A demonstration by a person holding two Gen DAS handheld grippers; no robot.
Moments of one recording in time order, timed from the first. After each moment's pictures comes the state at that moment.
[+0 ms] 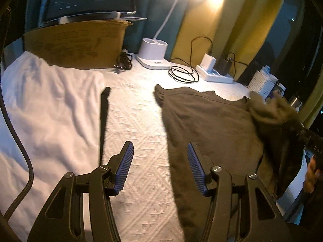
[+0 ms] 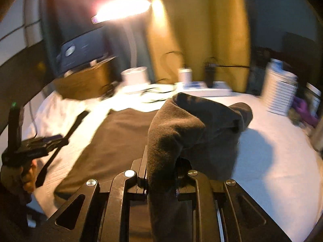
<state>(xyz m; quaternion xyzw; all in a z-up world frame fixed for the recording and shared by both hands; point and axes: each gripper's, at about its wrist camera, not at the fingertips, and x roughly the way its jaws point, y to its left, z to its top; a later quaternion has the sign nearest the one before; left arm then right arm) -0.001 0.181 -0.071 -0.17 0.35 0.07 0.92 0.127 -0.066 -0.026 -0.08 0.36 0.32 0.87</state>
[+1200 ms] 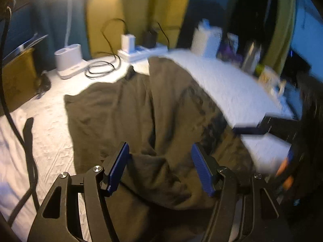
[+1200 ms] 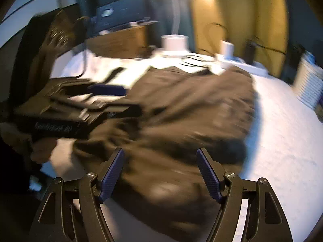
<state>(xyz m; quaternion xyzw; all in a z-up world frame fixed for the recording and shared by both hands) 0.052 0.046 -0.069 -0.01 0.41 -0.09 0.91 0.078 -0.079 -0.072 -0.12 0.42 0.36 0.83</state>
